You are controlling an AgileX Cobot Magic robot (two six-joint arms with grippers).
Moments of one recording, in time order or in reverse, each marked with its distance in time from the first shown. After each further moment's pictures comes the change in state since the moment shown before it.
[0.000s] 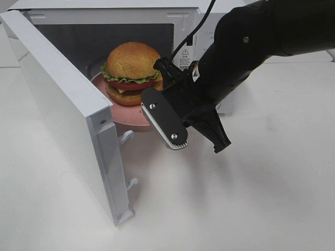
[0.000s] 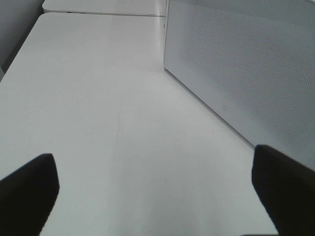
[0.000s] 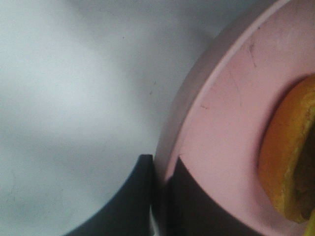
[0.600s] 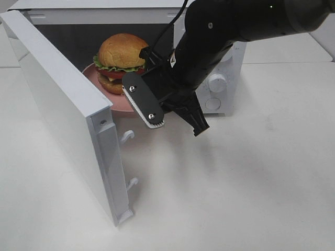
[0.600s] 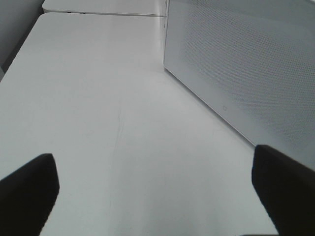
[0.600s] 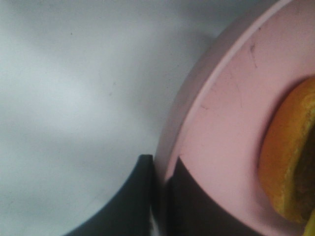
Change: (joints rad) left arm 0.000 0.000 0.000 0.000 0.000 0.000; right arm 0.000 0.134 -0.202 -0.020 0.076 0.035
